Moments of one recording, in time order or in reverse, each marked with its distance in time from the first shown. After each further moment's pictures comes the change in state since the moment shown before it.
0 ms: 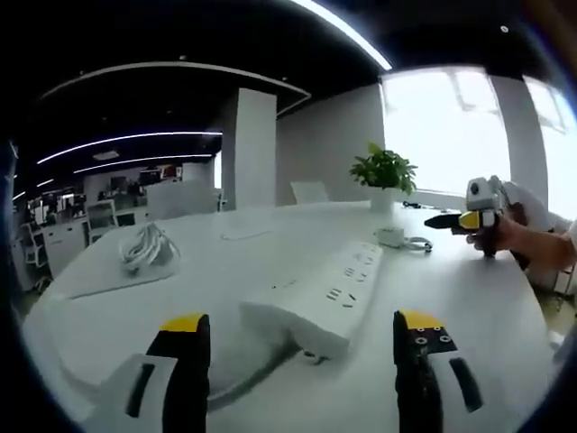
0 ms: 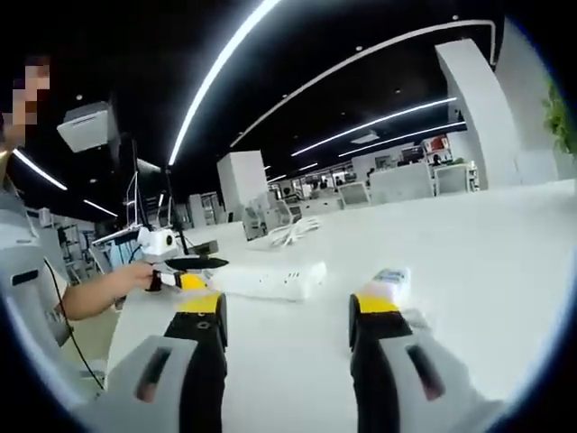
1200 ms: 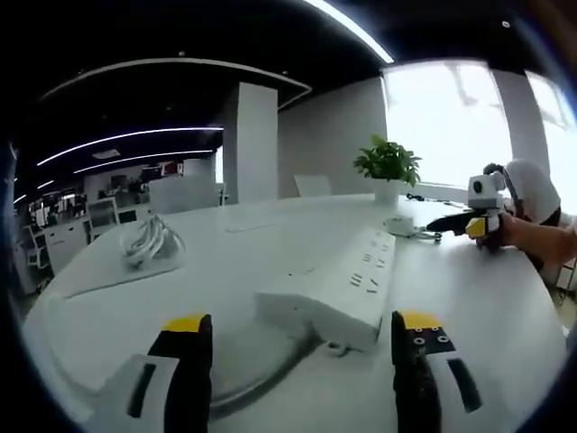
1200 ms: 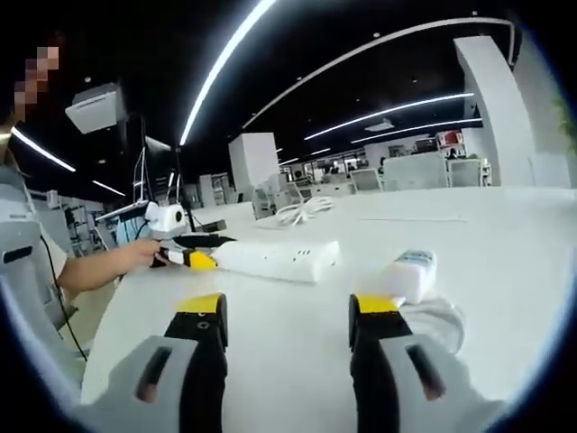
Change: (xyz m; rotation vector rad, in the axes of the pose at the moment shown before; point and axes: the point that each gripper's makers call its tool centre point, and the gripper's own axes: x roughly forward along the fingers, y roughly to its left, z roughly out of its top) left arm 0.008 0.014 -0.010 0.020 0.027 0.008; right arm 0.023 0.004 -0.029 -0.044 0.091 0.052
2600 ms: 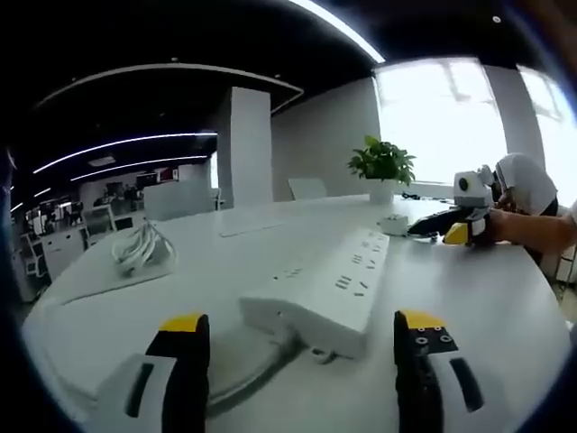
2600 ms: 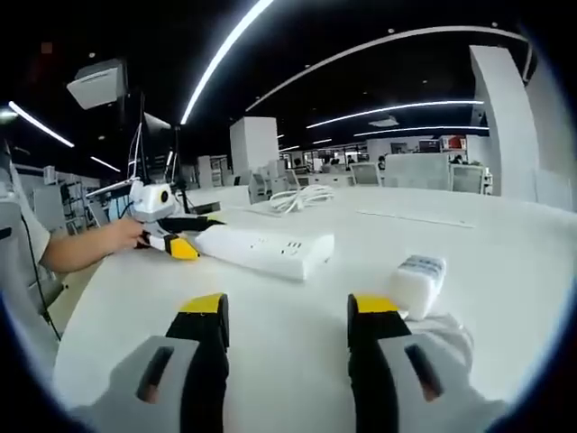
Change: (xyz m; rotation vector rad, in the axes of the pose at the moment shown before) left arm 0.006 -0.008 0.002 0.023 -0.017 -0.007; right arm 0.027 -0.010 -0.007 -0.082 0.056 -0.019
